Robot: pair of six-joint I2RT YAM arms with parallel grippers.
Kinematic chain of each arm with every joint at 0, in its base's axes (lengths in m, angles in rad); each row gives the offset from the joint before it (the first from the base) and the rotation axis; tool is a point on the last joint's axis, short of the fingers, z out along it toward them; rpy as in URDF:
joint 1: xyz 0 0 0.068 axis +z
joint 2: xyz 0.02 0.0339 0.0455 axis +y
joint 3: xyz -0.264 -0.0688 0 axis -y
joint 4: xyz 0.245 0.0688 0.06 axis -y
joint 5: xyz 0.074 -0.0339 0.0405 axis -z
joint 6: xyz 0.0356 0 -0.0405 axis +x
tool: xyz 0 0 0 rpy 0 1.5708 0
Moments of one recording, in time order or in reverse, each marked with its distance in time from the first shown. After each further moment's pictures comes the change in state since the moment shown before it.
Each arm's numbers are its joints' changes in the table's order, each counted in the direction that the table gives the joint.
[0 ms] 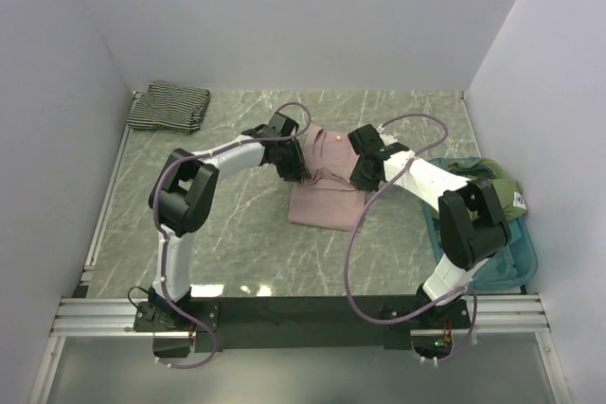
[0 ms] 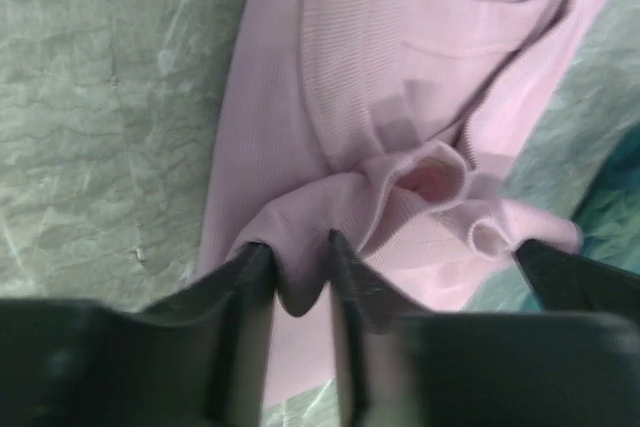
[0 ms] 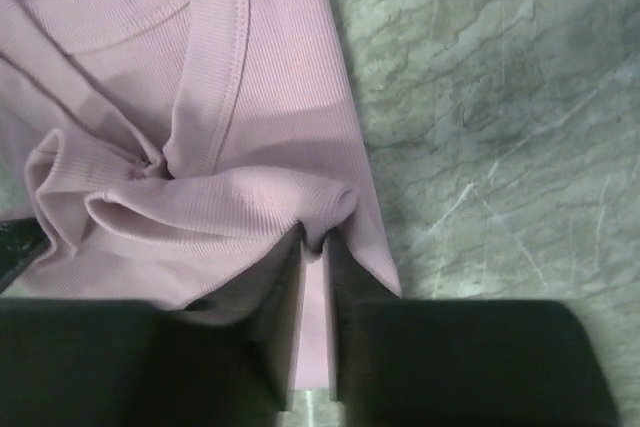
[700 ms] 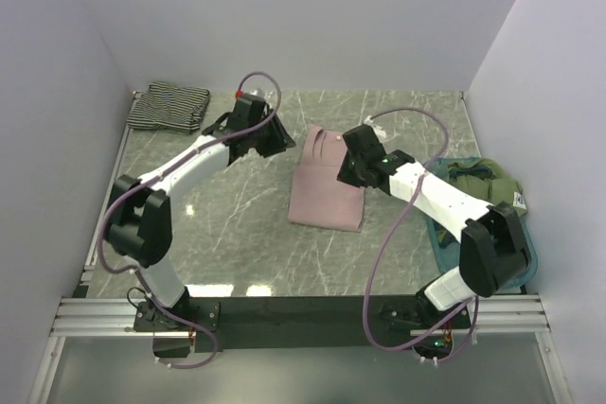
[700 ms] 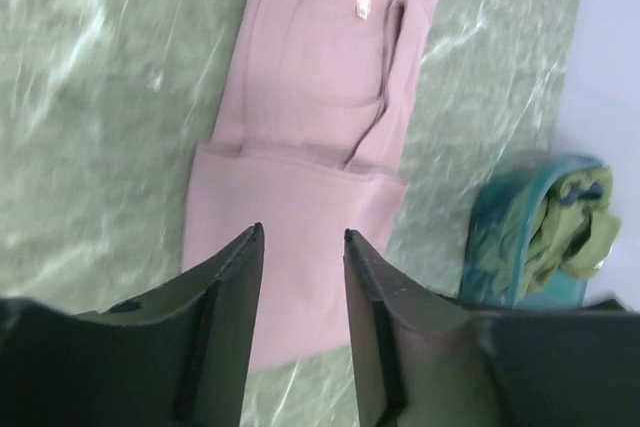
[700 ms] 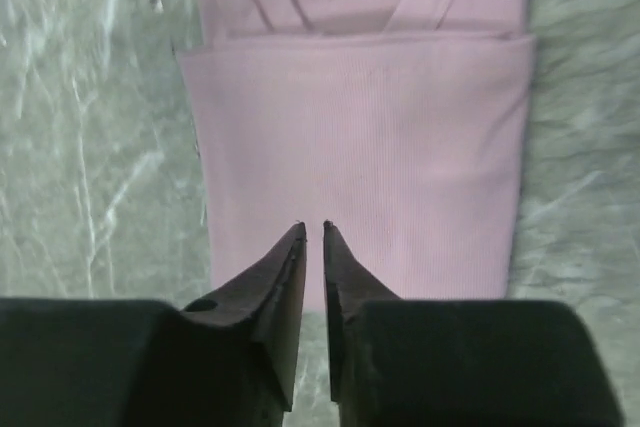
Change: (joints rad) left arm 0.073 -0.320 -0.092 0.083 -0.114 -0.005; right arm 0.105 -0.188 -0.032 0.102 -0.054 -0.050
